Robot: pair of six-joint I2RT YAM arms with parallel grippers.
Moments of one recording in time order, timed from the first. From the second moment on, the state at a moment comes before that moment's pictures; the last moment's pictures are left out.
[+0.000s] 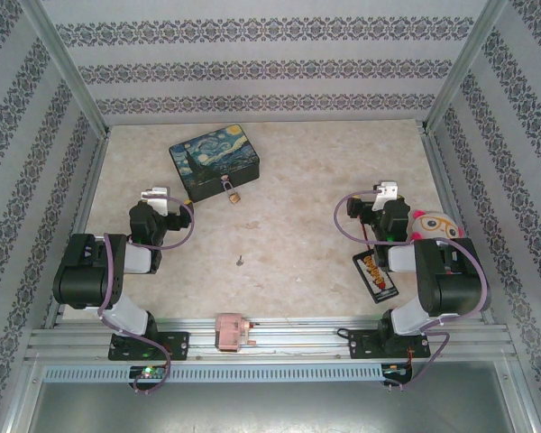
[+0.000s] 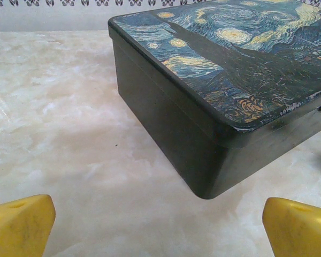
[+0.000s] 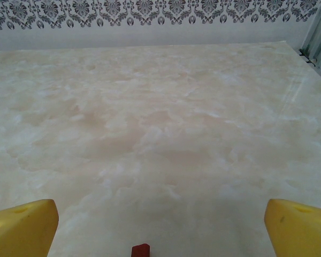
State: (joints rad) left arm 0.05 1.60 0.37 0.90 0.11 0.00; right arm -0.01 1.54 0.36 0.86 -0.02 0.05
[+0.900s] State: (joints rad) left arm 0.05 1.40 0.38 0.75 0.07 -0.02; right arm -0.01 1.27 0.47 0.49 0.04 0.09
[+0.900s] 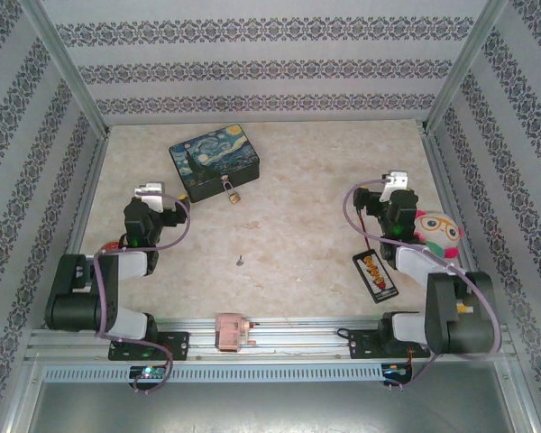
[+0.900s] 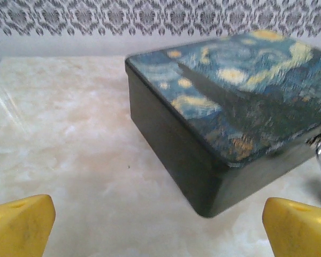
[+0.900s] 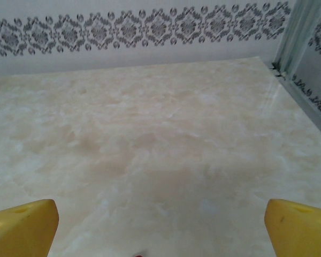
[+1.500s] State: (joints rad) left arm 0.05 1.18 0.55 0.32 0.04 -0.39; right arm 0.22 1.25 0.78 -0.03 0.11 0.28
